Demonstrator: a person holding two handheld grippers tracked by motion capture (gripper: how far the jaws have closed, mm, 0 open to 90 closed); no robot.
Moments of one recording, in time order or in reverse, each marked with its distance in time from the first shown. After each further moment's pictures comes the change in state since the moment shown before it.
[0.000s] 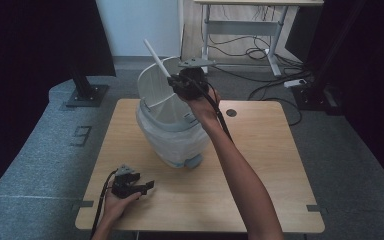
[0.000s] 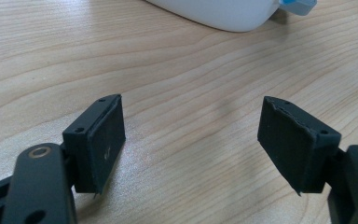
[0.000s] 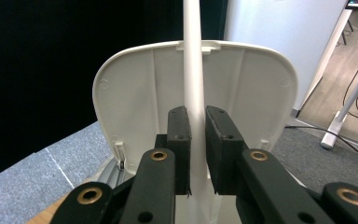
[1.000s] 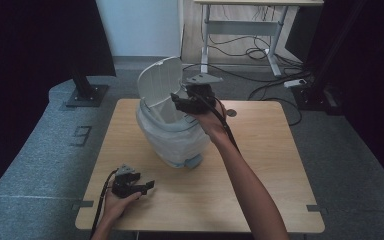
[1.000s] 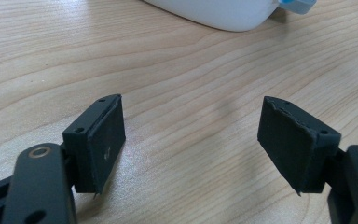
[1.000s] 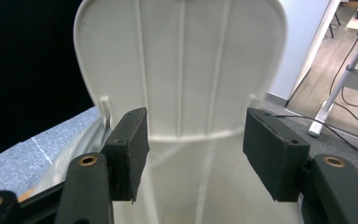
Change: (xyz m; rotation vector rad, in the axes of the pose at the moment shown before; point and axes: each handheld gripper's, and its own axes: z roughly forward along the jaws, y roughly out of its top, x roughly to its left) left arm 0.000 0.001 0.001 0.007 -0.001 0.014; right arm -0.005 -0.042 -0.016 0.016 -0.037 -0.002
